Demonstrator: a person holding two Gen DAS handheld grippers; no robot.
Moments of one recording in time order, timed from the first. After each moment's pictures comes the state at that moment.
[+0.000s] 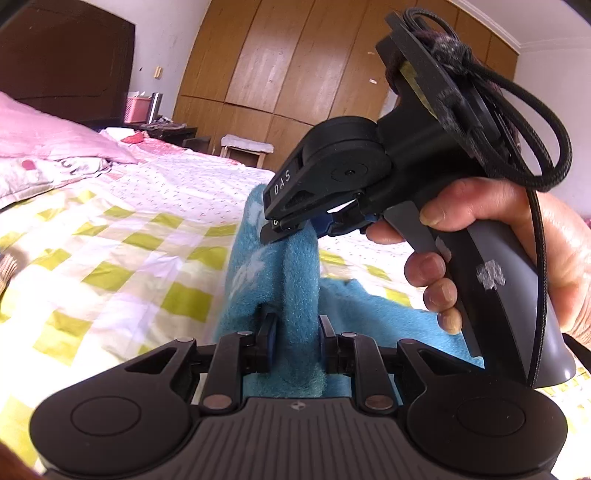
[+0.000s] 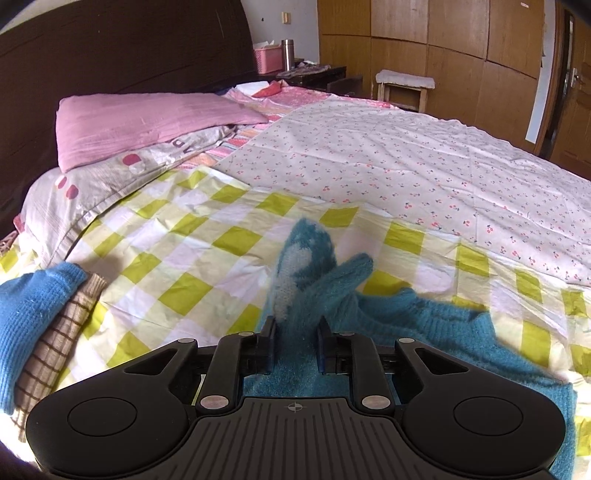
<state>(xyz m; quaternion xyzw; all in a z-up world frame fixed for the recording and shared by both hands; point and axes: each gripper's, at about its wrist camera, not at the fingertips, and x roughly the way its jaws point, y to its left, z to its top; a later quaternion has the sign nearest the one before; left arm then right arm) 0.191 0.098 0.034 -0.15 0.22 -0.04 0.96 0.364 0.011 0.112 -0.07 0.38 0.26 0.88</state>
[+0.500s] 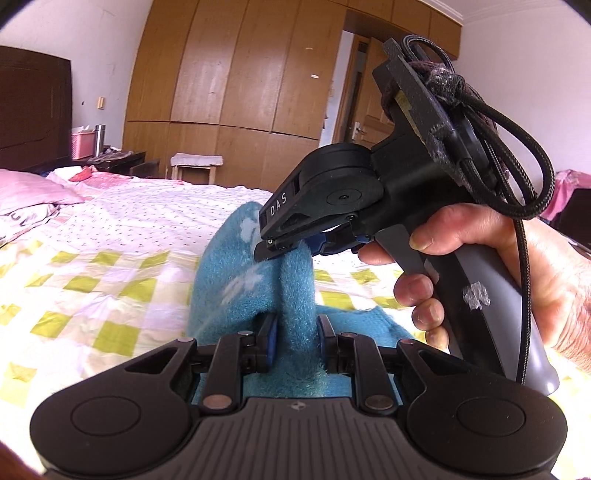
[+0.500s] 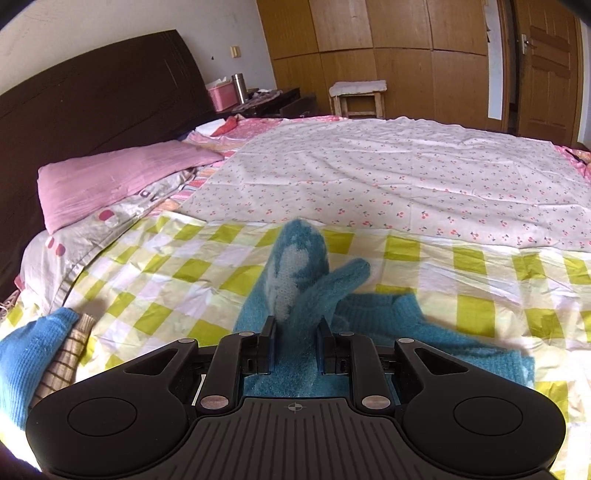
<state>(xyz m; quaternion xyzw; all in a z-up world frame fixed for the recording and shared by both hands) 0.214 0.034 0.064 -0.08 0.21 -0.10 0.97 0.368 -0.099 0.126 0.02 0.37 0.23 0.90</state>
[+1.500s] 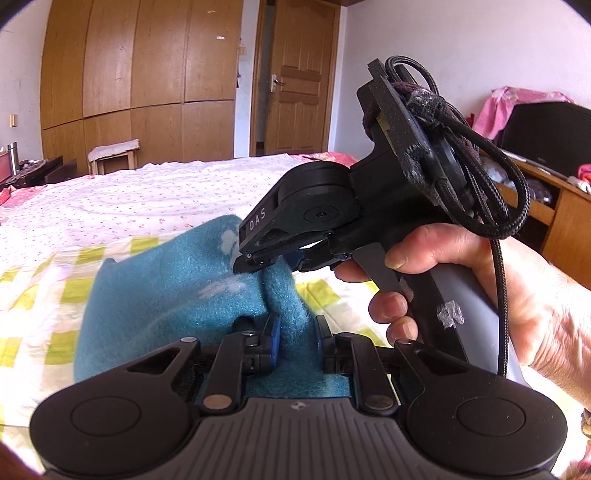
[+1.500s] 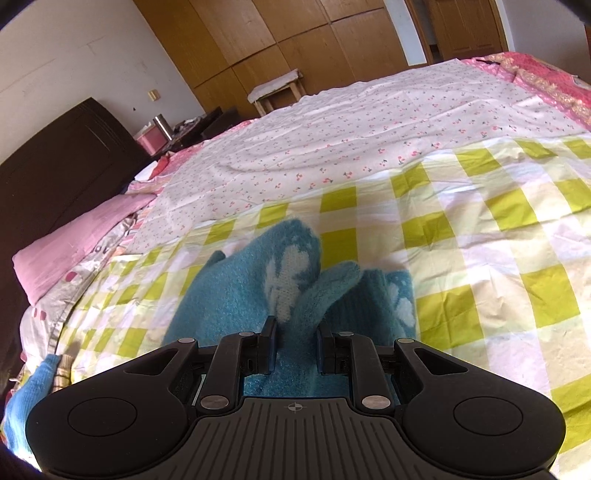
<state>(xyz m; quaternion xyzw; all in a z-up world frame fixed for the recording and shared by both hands) 0.263 -0.089 0.047 0.01 0.26 -0.20 0.94 0.368 -0.283 0.056 0.17 0.40 0.17 0.89</state>
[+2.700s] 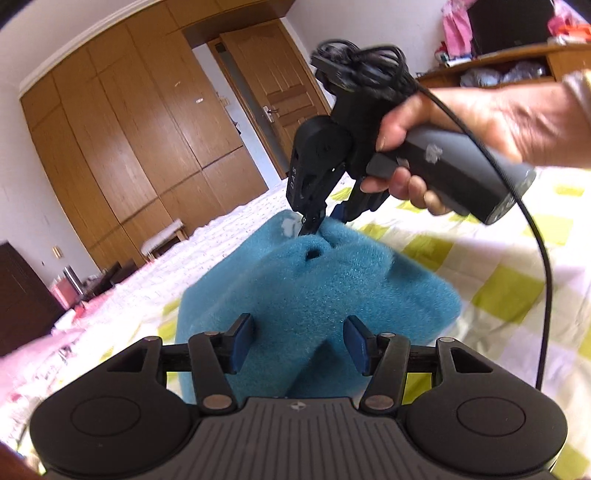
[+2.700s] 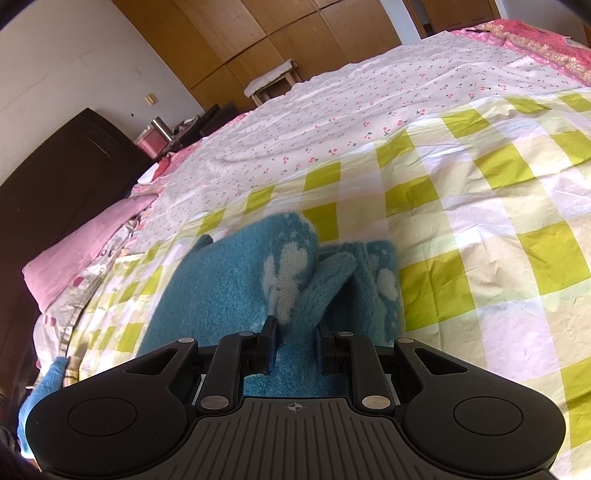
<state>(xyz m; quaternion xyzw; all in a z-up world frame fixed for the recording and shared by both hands) 0.183 -0.101 -0.003 0.27 0.17 -0.11 0.94 0.371 -0.303 0.028 0.20 0.41 0.19 0.87</state>
